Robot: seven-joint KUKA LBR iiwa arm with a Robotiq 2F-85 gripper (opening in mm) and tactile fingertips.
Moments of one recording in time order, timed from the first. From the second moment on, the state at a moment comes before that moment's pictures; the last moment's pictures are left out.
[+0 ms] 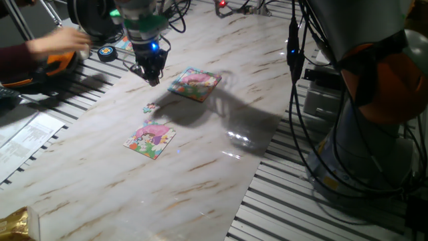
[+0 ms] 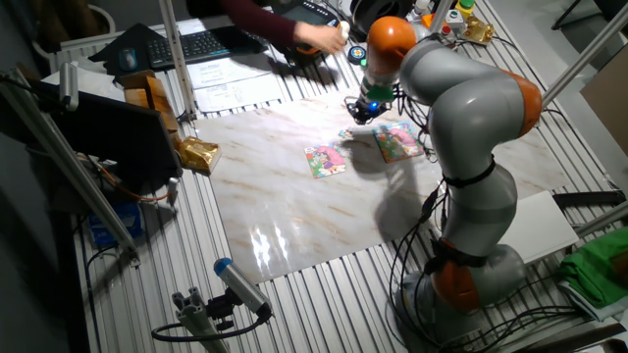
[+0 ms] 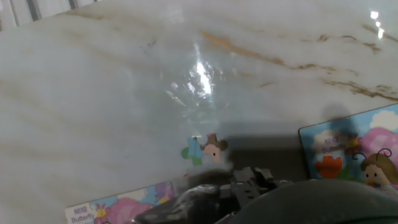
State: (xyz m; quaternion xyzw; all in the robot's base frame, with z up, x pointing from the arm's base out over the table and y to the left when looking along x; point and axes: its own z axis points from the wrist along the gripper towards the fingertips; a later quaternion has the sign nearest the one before) arm 0.617 -0.006 0.117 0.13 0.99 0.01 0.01
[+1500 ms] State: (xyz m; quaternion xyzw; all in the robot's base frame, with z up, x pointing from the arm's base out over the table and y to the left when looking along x) arm 0.613 0.006 0.139 0.06 1.00 -0.01 0.03
